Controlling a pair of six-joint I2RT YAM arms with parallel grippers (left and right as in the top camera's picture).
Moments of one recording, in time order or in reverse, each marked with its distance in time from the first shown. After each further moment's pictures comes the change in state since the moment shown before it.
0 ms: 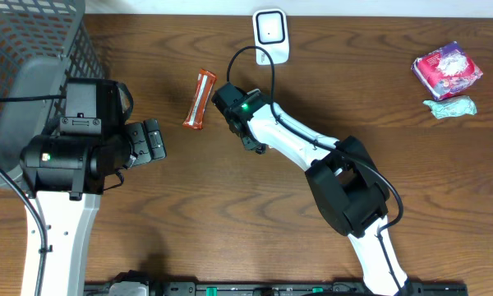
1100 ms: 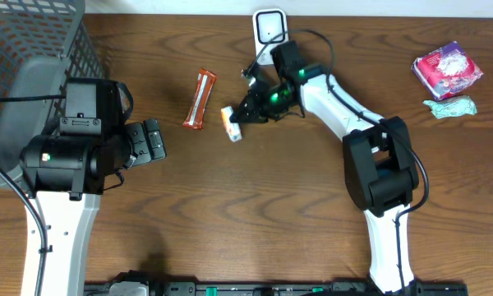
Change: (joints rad) left arm 0.000 0.000 0.000 0.000 0.000 0.000; right arm -0.293 0.013 0.008 0.263 -1.363 -0.067
